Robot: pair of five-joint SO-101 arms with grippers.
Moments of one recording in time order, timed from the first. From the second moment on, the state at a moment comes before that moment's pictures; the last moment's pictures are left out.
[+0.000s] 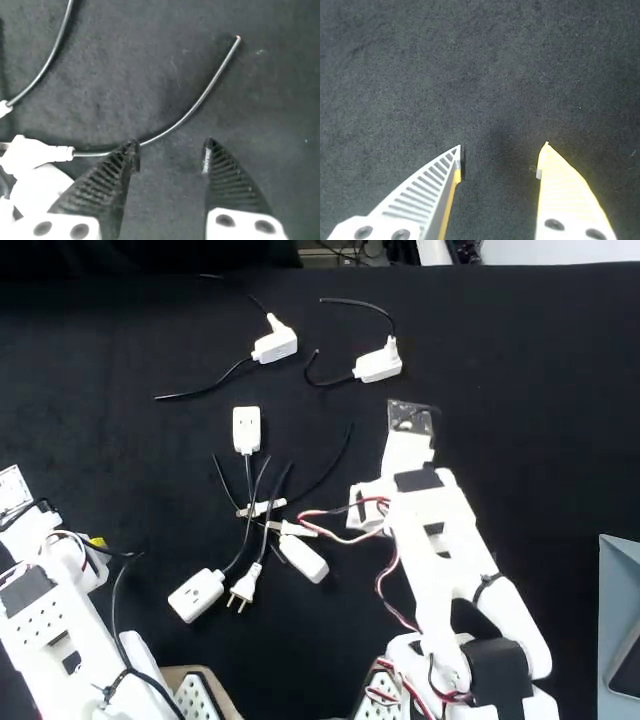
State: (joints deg) left arm -44.7 -58.4 71.3 58.2 -6.9; right arm -10.2 -19.9 51.5 56.3 -17.8
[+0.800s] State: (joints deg) left arm -44.7 -58.4 71.8 57.3 -6.9; right arm -3.4 0.1 44.5 47.8 -23.2
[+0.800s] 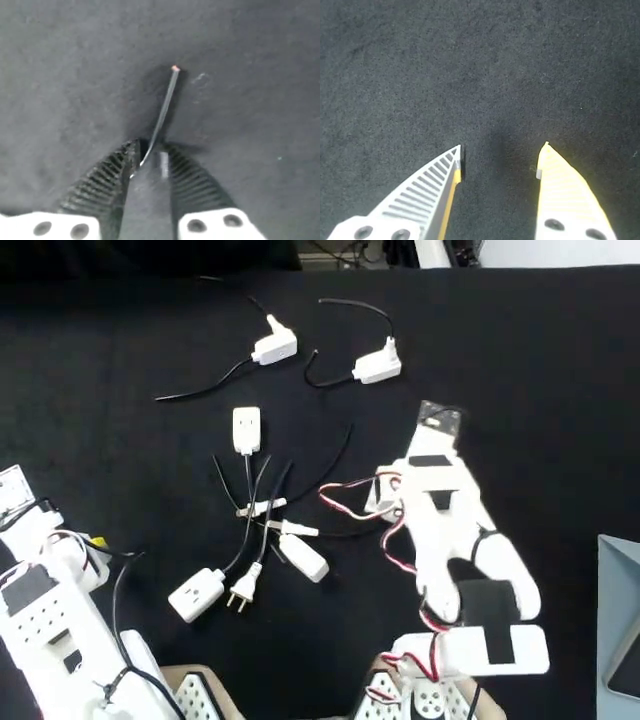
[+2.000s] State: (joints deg) left arm -44.6 -58.4 72.7 57.3 -6.9; right arm 3.3 9.7 -6.0 74.2 18.1
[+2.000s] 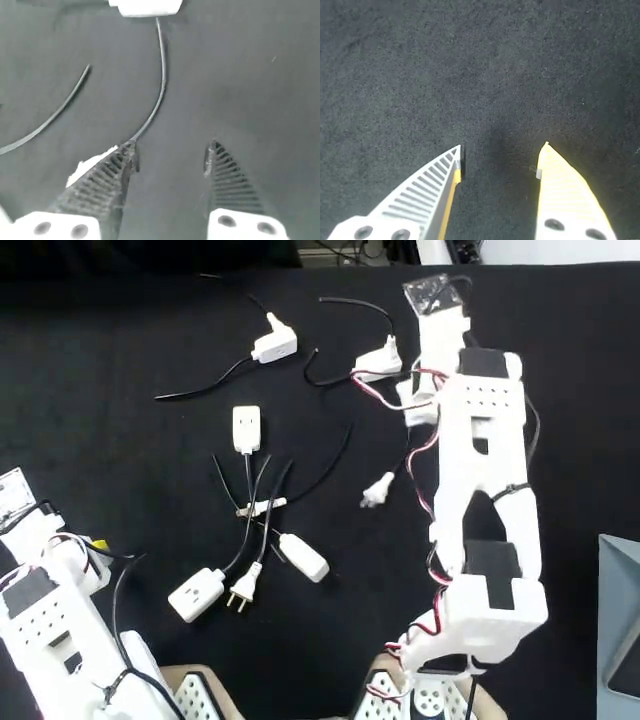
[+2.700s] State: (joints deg) left arm -44.6 -58.4 72.7 57.3 -6.9; right arm -7.1 8.6 17.0 70.9 -15.0
